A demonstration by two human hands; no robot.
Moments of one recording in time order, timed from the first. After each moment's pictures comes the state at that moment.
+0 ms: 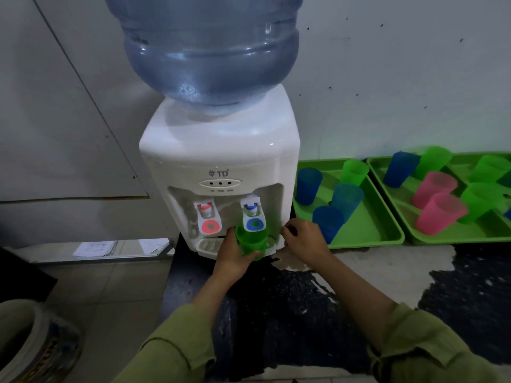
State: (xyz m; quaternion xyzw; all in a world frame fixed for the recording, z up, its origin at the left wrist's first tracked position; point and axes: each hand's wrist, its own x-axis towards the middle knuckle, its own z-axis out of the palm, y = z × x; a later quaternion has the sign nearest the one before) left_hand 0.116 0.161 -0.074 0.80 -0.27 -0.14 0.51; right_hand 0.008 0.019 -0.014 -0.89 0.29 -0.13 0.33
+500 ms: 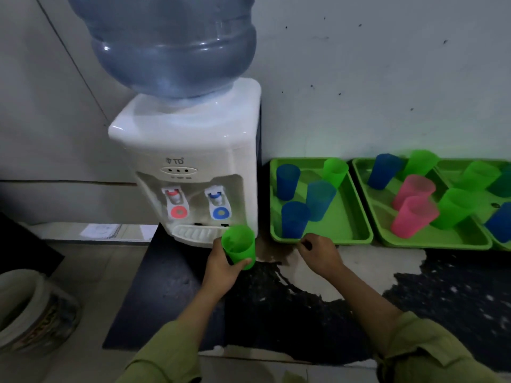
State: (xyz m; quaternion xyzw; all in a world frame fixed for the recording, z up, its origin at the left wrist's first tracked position) left_hand 0.023 0.140 -0.082 0.84 -0.20 -0.08 0.50; right_hand -0.088 -0.066 -0.048 -0.91 0.29 -0.04 0.31
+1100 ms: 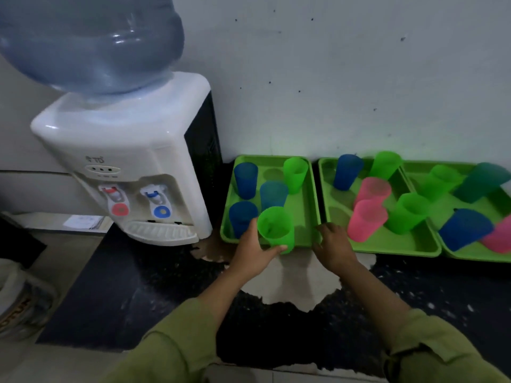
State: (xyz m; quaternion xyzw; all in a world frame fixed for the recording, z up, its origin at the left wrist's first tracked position) left_hand -0.062 -0.034 -0.049 0.77 -0.29 -0.16 0.54; right_hand -0.163 -0.218 -0.060 -0.95 0.27 -0.03 0.17
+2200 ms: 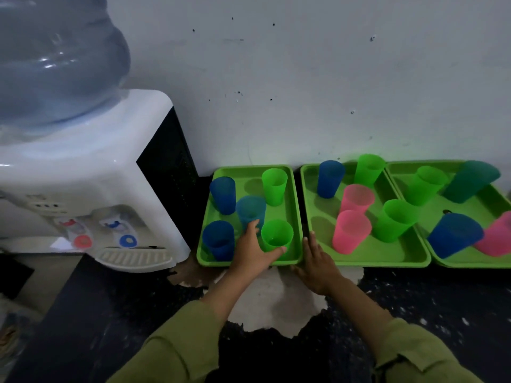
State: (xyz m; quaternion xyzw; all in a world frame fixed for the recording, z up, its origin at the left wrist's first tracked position) left_hand -0.050 -0.107 -0.048 0.86 -0.24 -0.16 0.41; right_hand -0.163 -0.245 -0.091 -0.95 0.23 0.13 0.16
